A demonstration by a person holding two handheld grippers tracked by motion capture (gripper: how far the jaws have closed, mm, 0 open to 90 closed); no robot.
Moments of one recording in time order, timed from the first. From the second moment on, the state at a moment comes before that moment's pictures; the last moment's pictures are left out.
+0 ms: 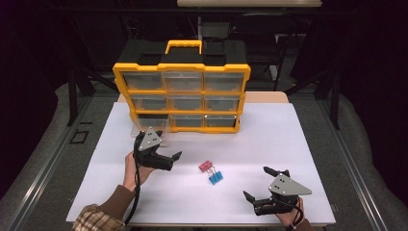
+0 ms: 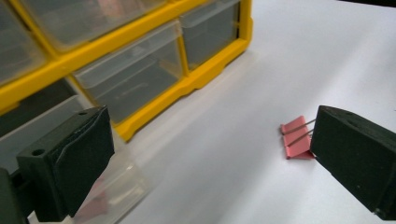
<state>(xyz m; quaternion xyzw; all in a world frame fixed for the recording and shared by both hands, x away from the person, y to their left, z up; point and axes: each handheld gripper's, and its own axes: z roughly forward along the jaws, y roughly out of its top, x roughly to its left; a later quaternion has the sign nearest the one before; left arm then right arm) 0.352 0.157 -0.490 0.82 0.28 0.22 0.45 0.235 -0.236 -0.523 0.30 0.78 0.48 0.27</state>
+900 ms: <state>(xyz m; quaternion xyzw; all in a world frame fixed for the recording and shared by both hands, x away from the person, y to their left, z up) 0.350 0.085 -0.536 0.89 0.19 0.15 0.39 0.236 -0.236 -0.524 0.30 0.78 0.48 0.27</state>
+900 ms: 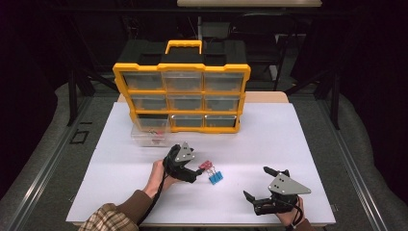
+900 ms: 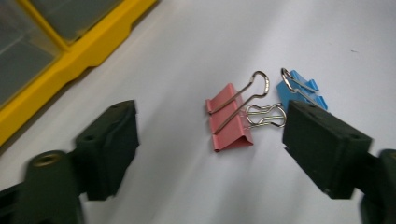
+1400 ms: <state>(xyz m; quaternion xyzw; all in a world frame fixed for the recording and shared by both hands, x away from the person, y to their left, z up) 0.339 0.064 -0.544 0.90 0.14 0.18 0.38 0.236 -0.236 -0.524 0.30 0.78 0.48 0.26</state>
